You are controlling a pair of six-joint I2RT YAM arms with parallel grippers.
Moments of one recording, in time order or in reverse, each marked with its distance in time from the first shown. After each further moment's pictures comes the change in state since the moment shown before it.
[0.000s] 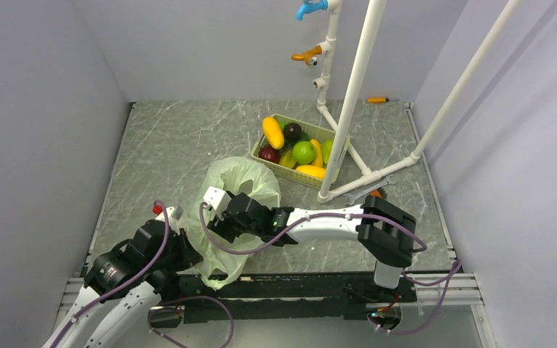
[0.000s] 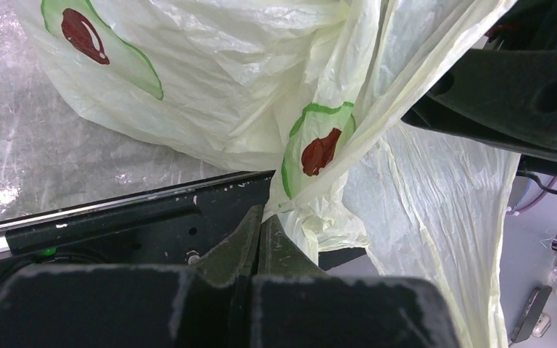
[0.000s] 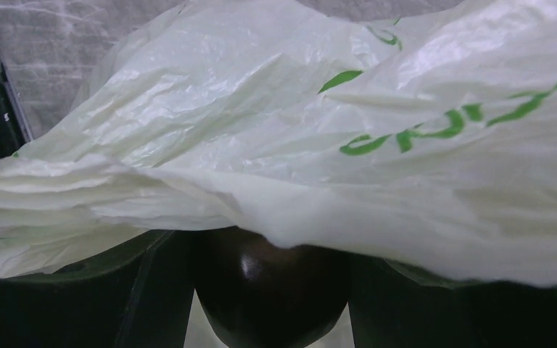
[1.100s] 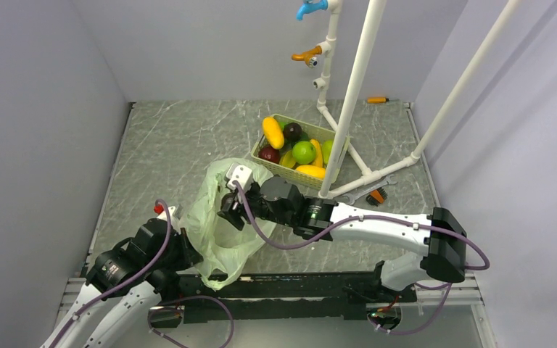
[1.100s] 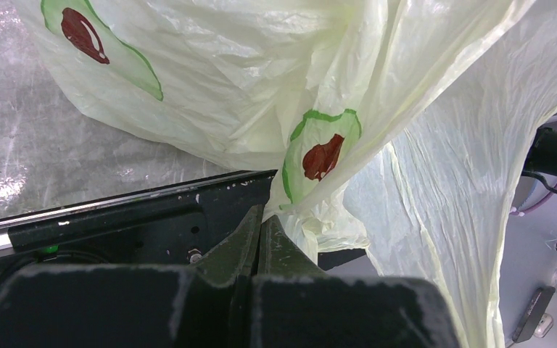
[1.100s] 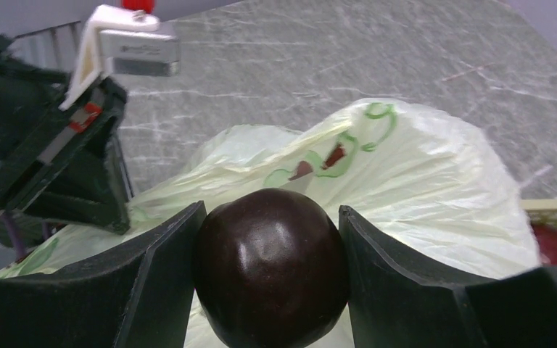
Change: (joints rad) left arm 0.000 0.023 0.000 0.001 -0.001 0.002; right arm -0.024 -0.357 -0.029 -0.062 -0.078 0.032
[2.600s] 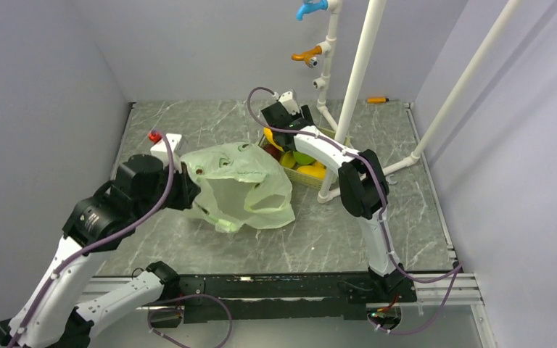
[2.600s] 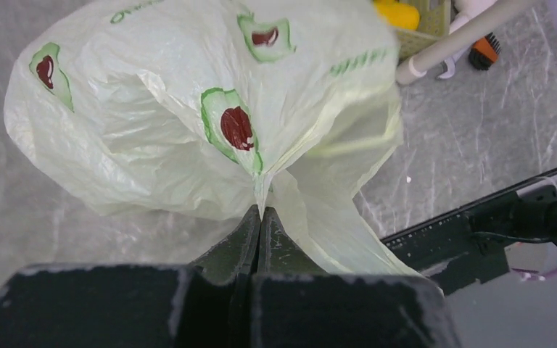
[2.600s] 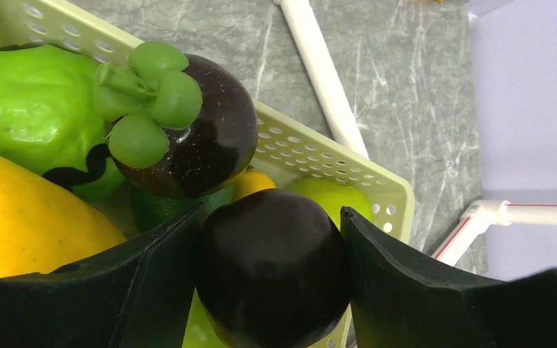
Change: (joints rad) left arm 0.000 0.504 0.663 0.112 -0.187 0.343; right arm -0.590 0.787 0.784 -0.622 0.818 0.132
